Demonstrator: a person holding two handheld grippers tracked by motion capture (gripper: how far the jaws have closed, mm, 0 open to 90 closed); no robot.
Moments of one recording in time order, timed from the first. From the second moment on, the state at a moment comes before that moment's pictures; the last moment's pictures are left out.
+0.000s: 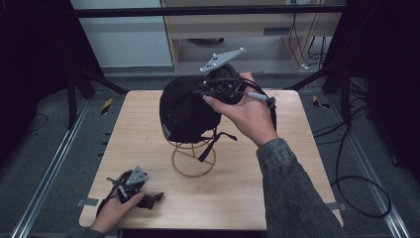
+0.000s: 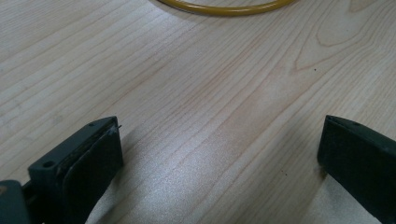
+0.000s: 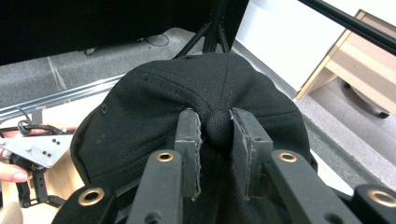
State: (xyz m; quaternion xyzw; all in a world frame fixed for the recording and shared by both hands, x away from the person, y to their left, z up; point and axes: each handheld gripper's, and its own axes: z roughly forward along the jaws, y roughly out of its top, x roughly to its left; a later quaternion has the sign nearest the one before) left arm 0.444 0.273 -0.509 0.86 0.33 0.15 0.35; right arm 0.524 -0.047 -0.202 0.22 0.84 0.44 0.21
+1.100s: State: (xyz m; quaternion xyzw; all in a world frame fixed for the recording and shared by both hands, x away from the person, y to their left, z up) left arm 0.444 0.273 -0.509 0.86 0.33 0.15 0.35; right arm 0.537 -0.016 -0.223 0.21 0.86 0.42 0.20
